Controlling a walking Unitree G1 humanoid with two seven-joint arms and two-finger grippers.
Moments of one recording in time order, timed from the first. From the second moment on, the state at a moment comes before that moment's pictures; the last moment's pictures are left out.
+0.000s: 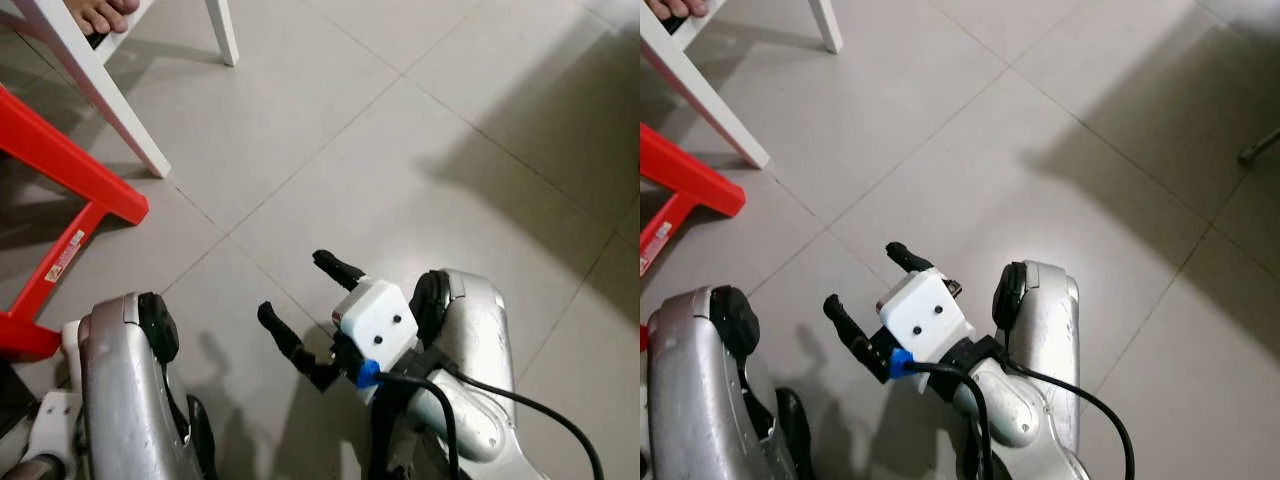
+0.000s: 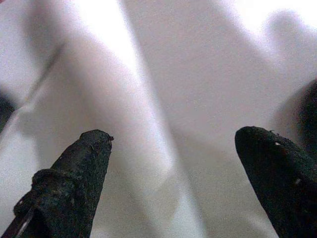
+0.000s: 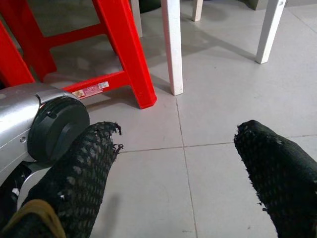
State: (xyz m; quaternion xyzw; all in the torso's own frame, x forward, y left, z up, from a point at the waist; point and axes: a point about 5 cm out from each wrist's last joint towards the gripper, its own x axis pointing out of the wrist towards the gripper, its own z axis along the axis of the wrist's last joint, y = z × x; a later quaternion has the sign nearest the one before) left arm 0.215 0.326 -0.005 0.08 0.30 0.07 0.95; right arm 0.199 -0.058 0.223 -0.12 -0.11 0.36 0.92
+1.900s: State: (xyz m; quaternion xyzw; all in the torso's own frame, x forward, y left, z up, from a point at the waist) left arm 0.219 0.326 -0.005 0.10 0.32 0.06 0.94; right arm 0.218 -0.061 0.238 -0.09 -0.12 0.35 0.93
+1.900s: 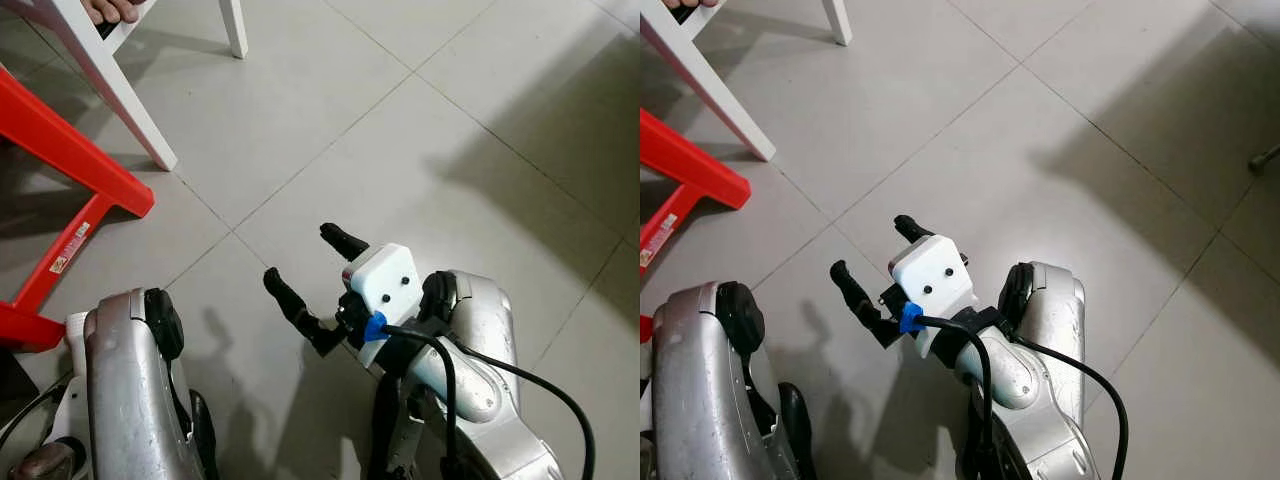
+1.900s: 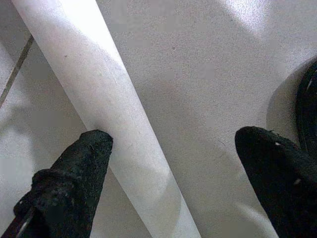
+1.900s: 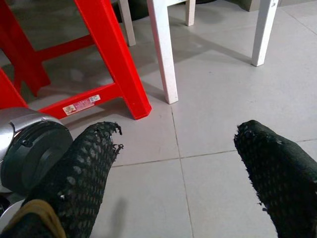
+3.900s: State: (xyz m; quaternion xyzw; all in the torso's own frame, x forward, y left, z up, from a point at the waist) left arm 0.202 0.338 -0.011 0.10 0.34 0.08 0.93; right arm 0.215 -0.057 0.237 -0.07 -0.10 0.36 0.93
